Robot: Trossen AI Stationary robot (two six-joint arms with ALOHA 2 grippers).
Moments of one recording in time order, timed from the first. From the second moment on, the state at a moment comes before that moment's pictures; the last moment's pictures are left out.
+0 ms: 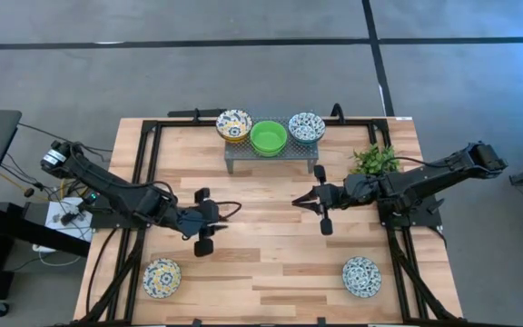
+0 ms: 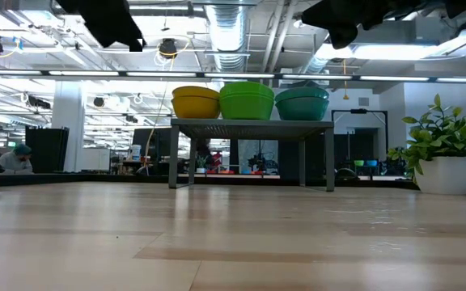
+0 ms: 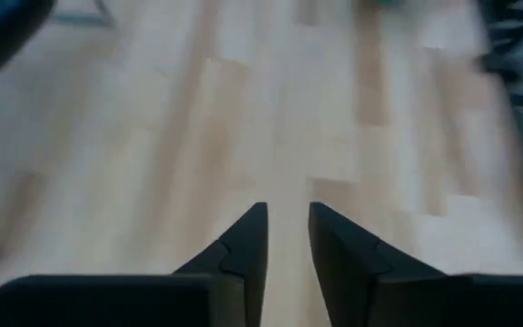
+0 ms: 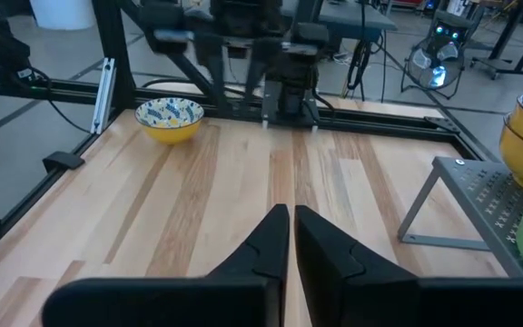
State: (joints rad) left arm -0.47 1.23 0.90 -0.45 -0.38 -0.36; right arm 0.22 1.08 0.63 0.20 0.18 -0.05
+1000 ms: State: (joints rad) left arm -0.90 1.30 0.91 -0.79 -0.08 -1.75; right arm 0.22 1.08 0.63 0.20 0.18 -0.05
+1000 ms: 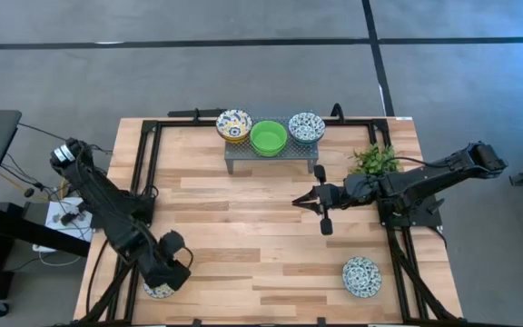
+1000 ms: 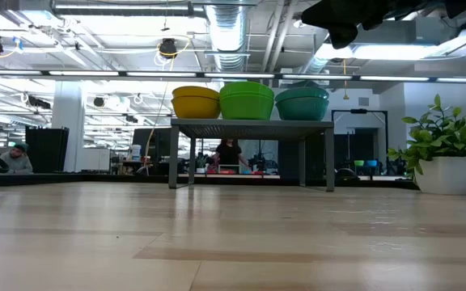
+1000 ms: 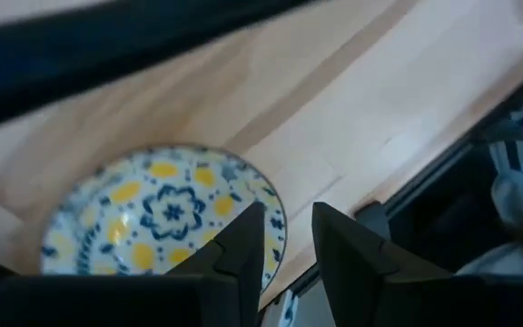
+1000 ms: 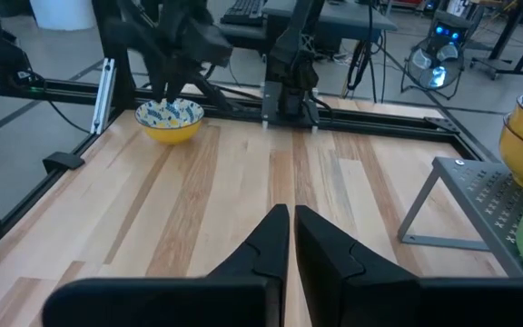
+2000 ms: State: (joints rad) left arm -0.92 1.51 0.98 -0.58 0.14 -1.92; right arm 0.13 1.09 0.63 0.30 0.18 -0.11
